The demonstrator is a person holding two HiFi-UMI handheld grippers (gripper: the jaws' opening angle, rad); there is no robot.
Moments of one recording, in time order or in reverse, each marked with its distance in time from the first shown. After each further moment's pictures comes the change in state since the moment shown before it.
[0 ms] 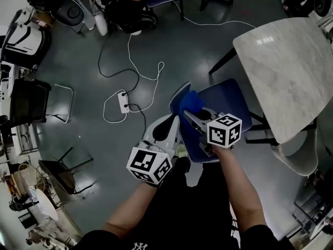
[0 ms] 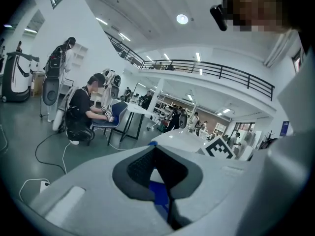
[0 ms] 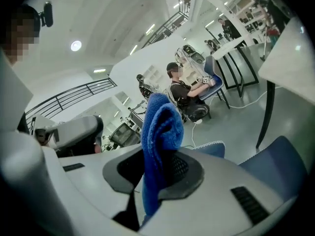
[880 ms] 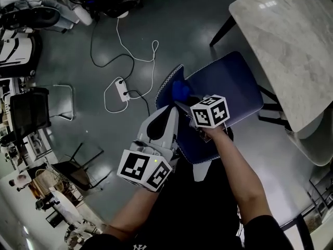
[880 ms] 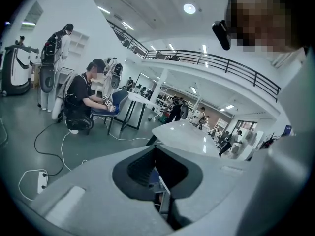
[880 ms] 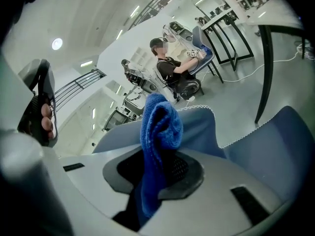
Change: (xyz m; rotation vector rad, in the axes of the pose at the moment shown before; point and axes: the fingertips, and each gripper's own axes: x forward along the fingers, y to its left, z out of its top) left arm 0.074 -0.004 -0.031 -0.047 0.115 0.018; right arm 0.061 -0.107 -0.081 0.126 0.206 -0.016
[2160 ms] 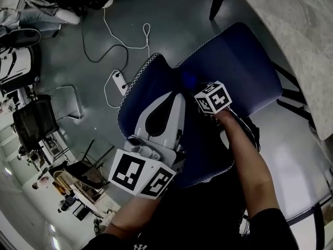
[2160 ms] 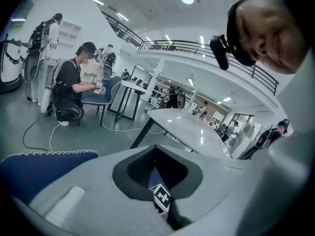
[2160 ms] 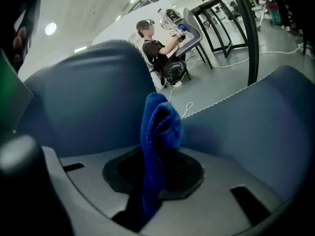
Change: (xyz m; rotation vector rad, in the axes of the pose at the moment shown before) left arm 0.135 -0.010 -0.090 0.027 0.090 -0.039; right arm 0.066 -0.213 -0.116 -0.043 0.118 -0.079
